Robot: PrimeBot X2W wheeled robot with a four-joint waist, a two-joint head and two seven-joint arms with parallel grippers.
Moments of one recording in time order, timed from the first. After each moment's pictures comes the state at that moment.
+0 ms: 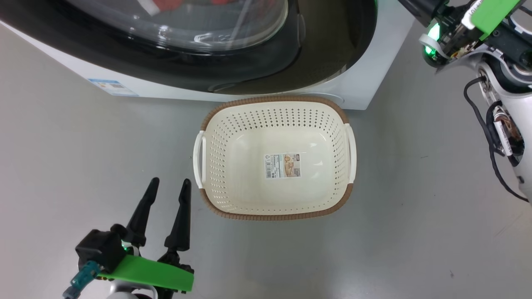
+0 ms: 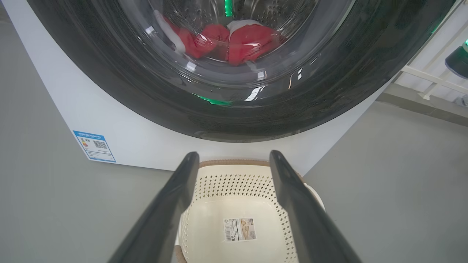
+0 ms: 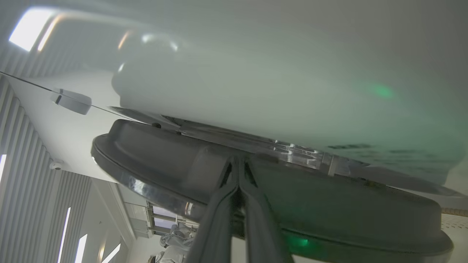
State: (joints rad) left arm -0.20 0.03 -0.11 0.20 -0.38 -0.13 -0.25; right arm -1.06 -0.30 0.36 0.50 1.85 0.13 0.54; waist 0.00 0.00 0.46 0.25
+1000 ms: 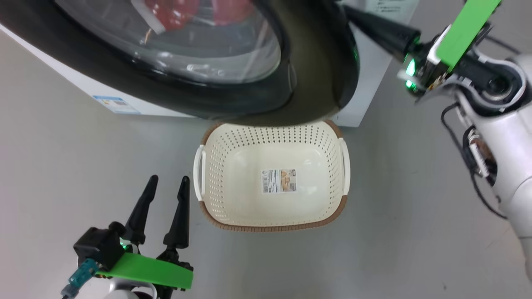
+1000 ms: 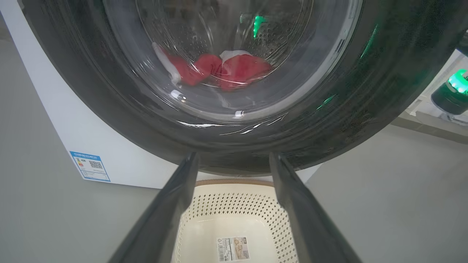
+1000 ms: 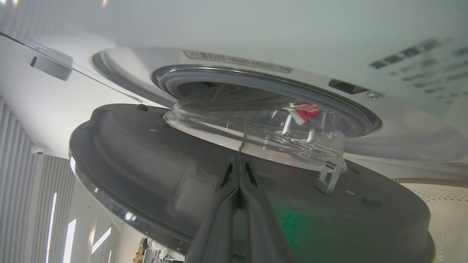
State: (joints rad) left arm -0.21 0.03 -0.11 0.21 -0.39 -0.13 -0.25; right arm -1.02 -0.27 0.39 0.53 1.79 0.13 0.60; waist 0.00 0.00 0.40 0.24
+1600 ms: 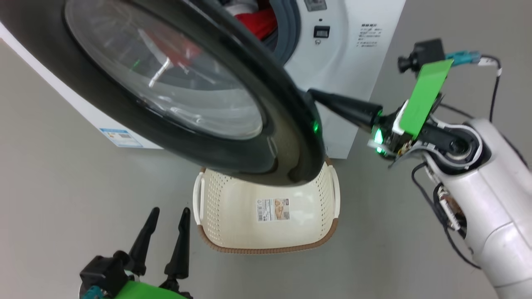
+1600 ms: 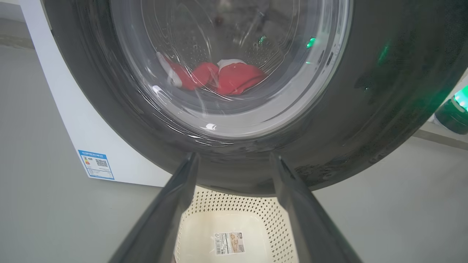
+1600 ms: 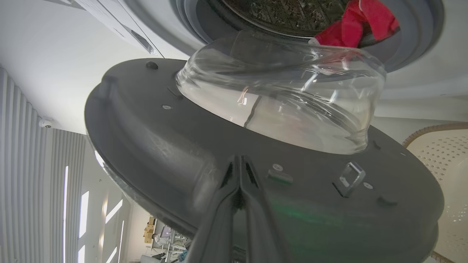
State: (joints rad) left arm -0.10 0.04 -0.10 0.21 -0.37 -0.13 -0.25; right arm -0.80 -0.21 0.38 0.45 1.78 0.13 0.68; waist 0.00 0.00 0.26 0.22
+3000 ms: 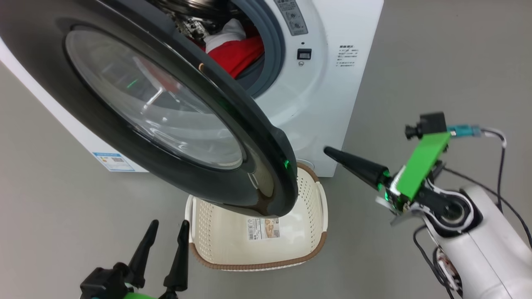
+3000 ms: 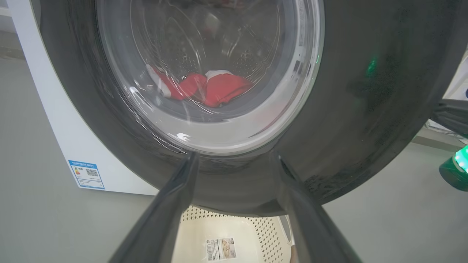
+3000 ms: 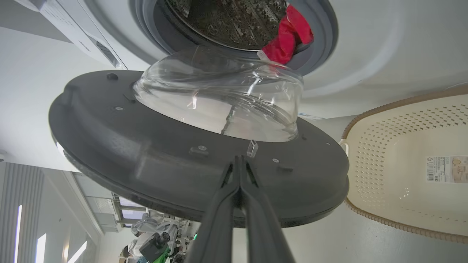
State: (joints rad) left arm -0.05 0.04 -0.10 0.20 -0.36 -0.13 -0.25; right arm -0.52 -0.18 0.28 0.38 1.60 0.13 0.59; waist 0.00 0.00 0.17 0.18
